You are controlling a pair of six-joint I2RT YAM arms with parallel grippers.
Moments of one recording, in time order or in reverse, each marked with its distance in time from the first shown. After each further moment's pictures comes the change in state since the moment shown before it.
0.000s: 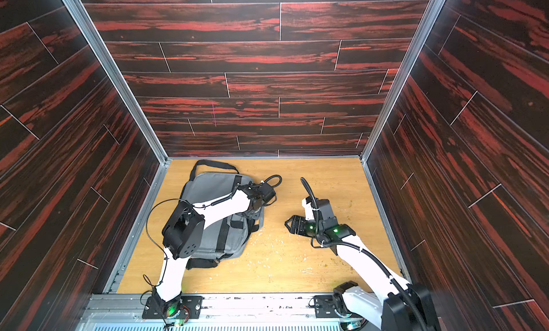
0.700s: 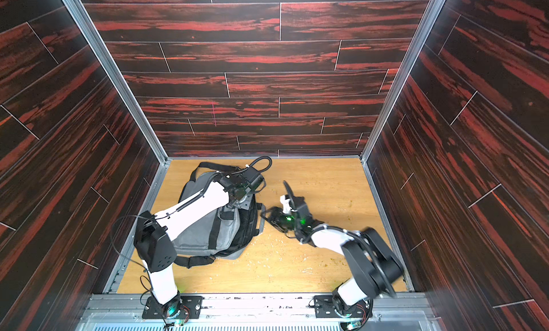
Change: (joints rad) left arm 0.021 -0.262 0.052 -0.162 0.029 0.048; right arm 0.198 0.489 0.055 0.745 -0.110 0.547
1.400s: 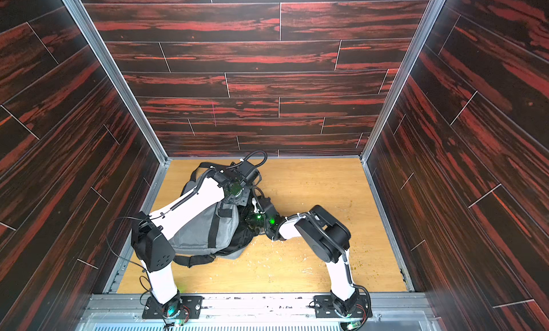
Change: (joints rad) left arm 0.033 -0.002 0.059 -0.039 0.071 0.026; right arm 0.192 0.444 0.294 0.222 0.059 0.212
